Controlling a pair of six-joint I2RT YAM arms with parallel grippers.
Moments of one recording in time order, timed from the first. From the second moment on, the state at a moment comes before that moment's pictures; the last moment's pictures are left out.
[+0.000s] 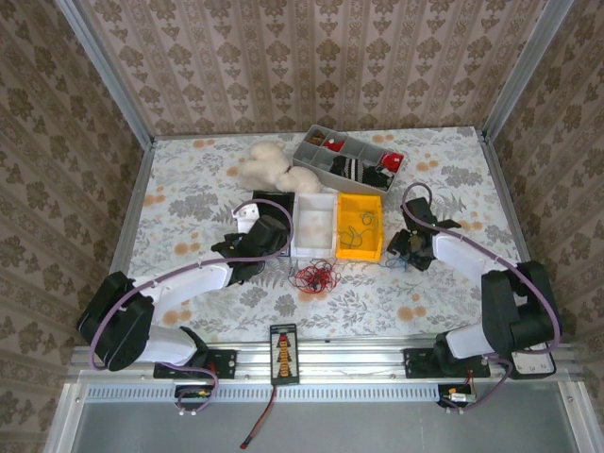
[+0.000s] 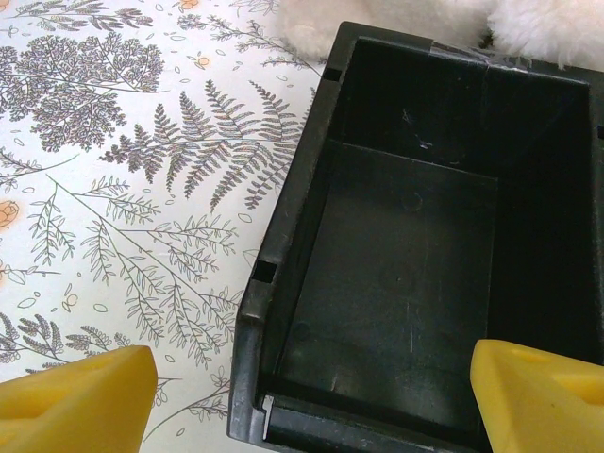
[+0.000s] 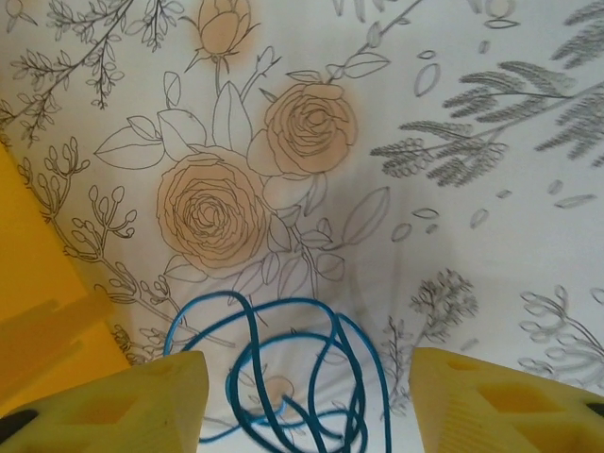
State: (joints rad) left arm -0.79 1.35 0.73 -0.28 -0.63 -0.72; right arm 0.20 1.43 0.76 -0.57 0.04 0.79
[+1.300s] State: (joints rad) left arm -0.87 1.36 0.68 -0.12 -0.03 -0.19; right arm 0.40 1.42 1.08 -0.51 0.16 0.63
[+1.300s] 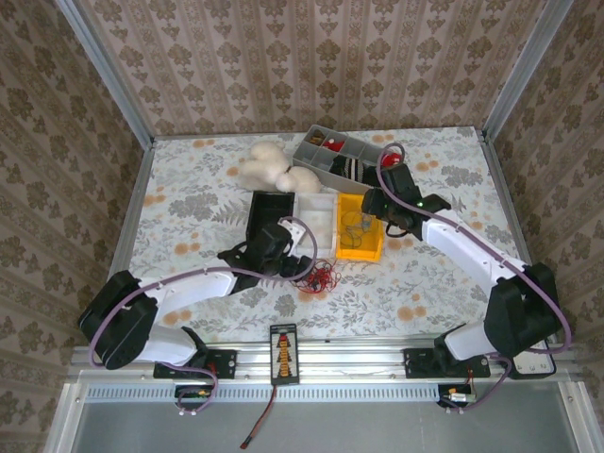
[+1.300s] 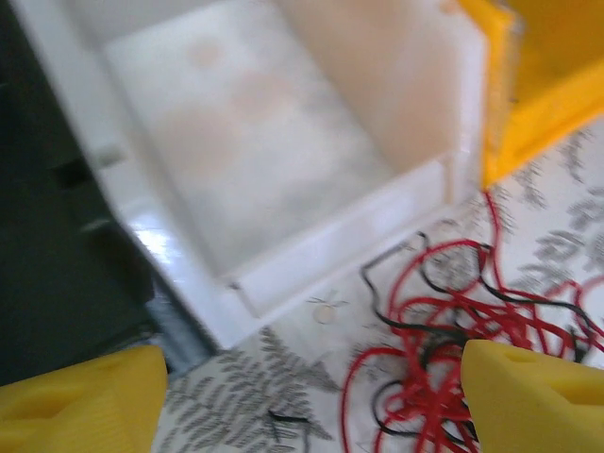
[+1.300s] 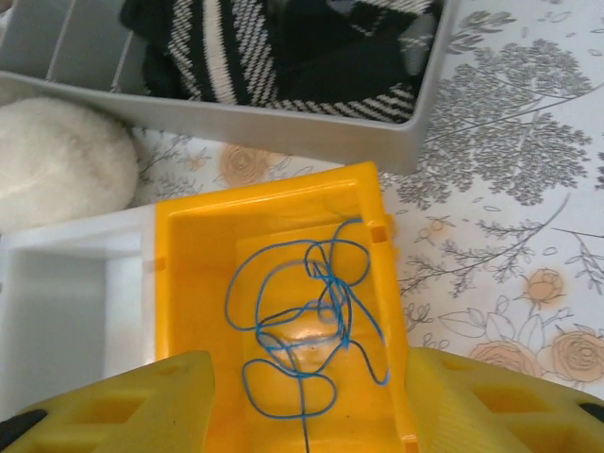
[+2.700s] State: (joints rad) left arm -0.85 1.52 0.67 -0.10 0.04 -0.21; right arm 0.59 1.44 0.80 -0.46 -0.17 0.51
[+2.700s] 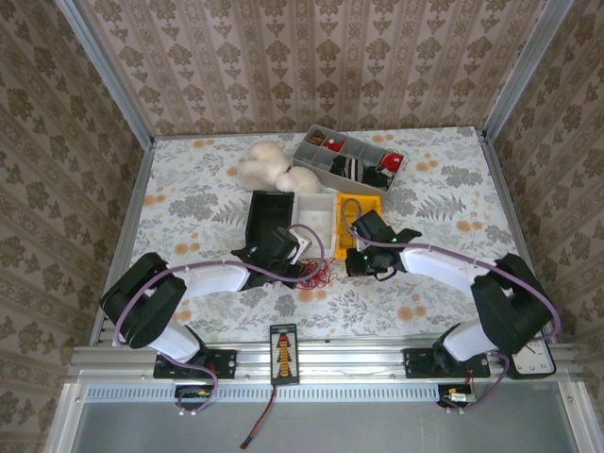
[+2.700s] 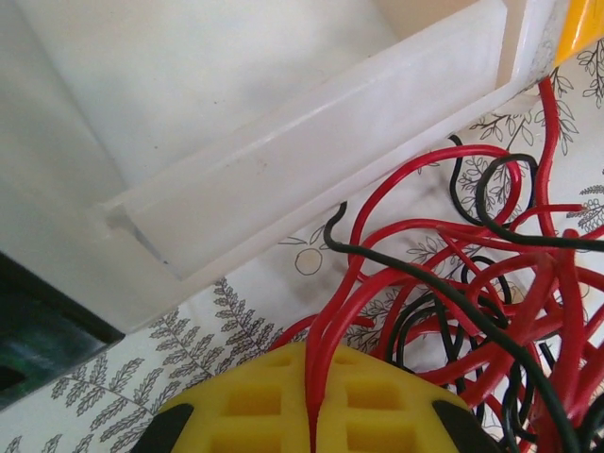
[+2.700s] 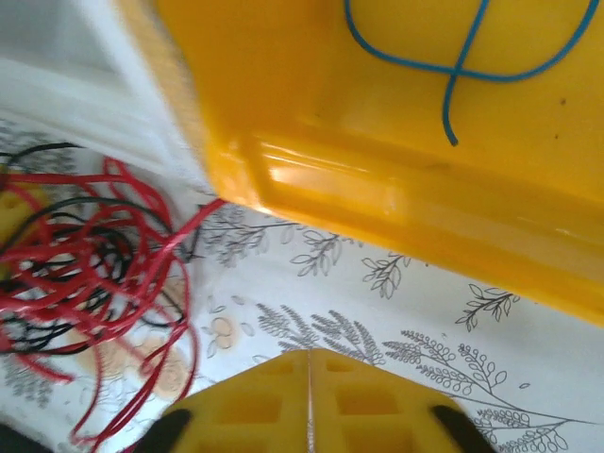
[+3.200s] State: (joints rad) left arm -0.85 1.51 0.67 -0.10 0.02 -0.22; right arm 0.68 1.56 0.84 -0.42 -0.33 0.42
